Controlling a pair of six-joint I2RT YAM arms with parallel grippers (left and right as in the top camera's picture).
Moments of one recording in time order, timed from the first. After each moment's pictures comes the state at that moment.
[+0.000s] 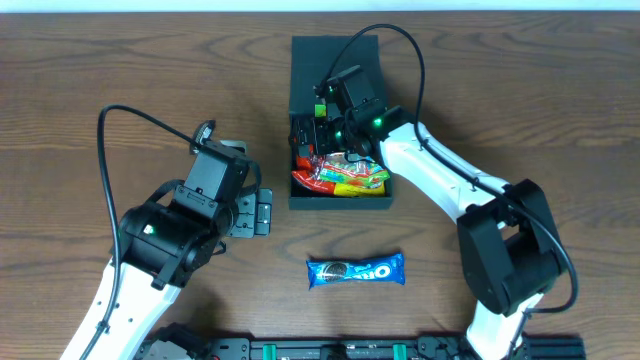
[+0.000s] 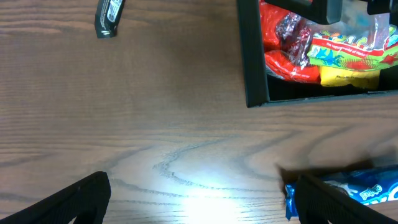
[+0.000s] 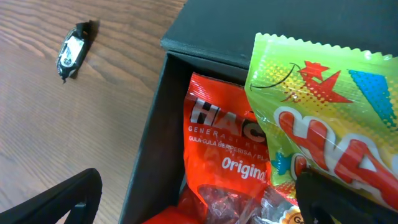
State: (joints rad) left arm -0.49 1.09 1.12 -1.12 -0.14 -0.35; right arm 0.53 1.95 1.39 -0.42 -0.28 0.42
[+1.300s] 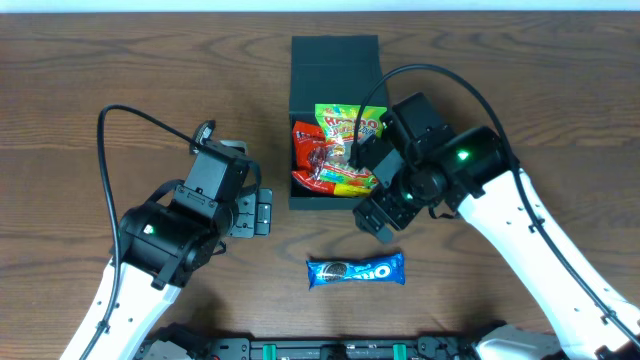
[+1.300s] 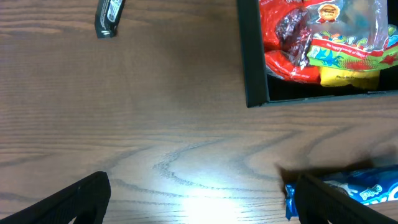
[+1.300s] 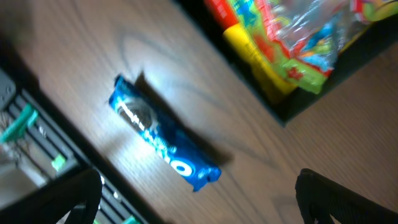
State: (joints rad) left arm -0.49 1.09 1.12 -1.12 -0.14 -0.35; right arm 0.55 1.46 1.39 -1.29 -0.22 -0.25
